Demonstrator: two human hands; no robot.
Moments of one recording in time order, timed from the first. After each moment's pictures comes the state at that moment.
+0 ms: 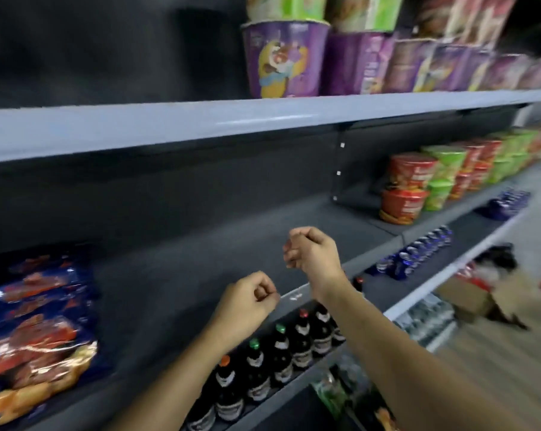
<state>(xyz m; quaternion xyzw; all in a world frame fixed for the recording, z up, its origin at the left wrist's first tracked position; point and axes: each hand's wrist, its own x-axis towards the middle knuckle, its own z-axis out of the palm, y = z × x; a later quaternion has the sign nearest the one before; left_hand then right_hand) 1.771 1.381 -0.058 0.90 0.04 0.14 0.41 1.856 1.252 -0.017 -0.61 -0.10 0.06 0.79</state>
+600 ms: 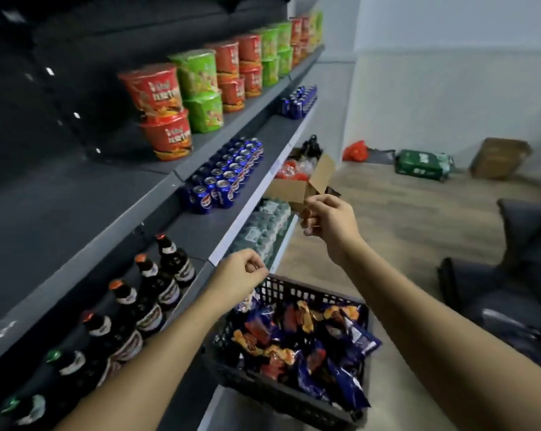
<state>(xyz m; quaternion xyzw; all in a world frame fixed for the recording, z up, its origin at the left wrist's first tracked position) 1.891 1.030 -0.159 0.90 -0.17 -0.12 0.37 1.881 0.827 -0.122 -0.60 0.18 -0.14 0.77</state>
